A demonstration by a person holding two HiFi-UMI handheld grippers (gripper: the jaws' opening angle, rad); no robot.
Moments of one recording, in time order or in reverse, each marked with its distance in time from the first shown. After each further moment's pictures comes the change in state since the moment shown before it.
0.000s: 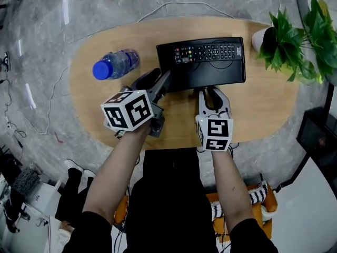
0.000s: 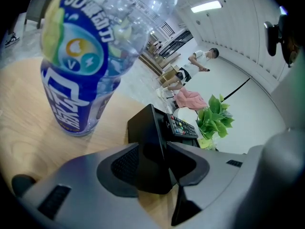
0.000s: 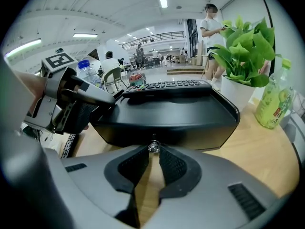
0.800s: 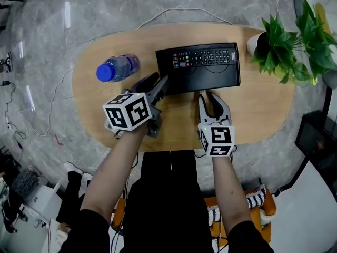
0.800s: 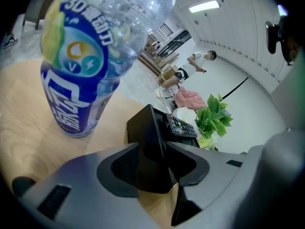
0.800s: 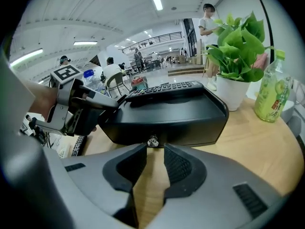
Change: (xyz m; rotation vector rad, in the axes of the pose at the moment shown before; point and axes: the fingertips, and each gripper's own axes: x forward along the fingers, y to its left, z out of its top) left arm -0.001 0.000 -0.001 0.015 -0.001 -0.008; right arm -0.019 -0.004 -0.005 0.050 -0.028 0.065
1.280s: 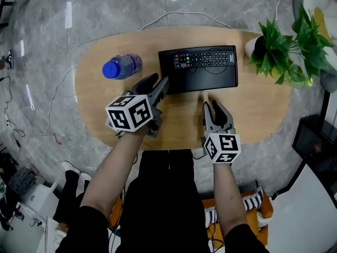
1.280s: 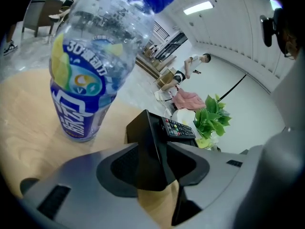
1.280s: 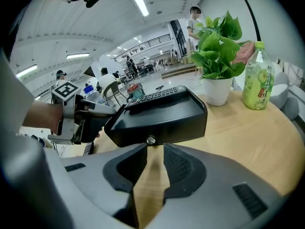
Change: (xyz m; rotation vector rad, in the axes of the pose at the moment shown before) left arm -0.012 -0.005 0.006 0.049 -0.046 0.015; right arm -0.034 -0.008 -0.002 0.134 -0.052 0.005
